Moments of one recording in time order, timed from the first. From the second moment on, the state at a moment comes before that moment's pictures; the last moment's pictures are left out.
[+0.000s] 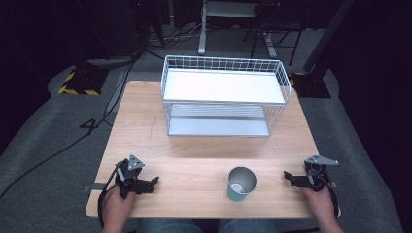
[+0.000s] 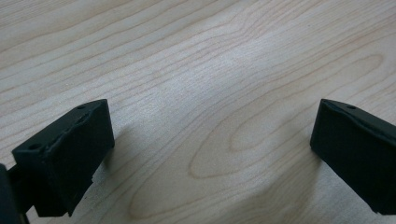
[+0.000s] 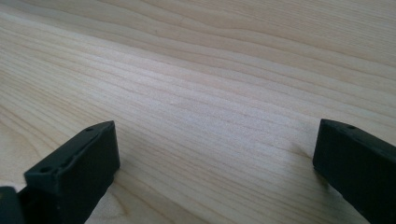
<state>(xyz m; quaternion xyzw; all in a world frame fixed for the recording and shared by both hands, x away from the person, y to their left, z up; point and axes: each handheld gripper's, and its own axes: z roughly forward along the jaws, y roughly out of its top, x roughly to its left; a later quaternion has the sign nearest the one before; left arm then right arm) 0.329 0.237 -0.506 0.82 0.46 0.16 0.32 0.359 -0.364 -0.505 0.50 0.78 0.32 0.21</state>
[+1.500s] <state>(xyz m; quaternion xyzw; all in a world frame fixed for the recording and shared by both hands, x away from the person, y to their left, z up) 0.330 0.236 -0.506 0.81 0.46 0.16 0.32 0.281 -0.297 -0.461 0.39 0.80 0.42 0.16</state>
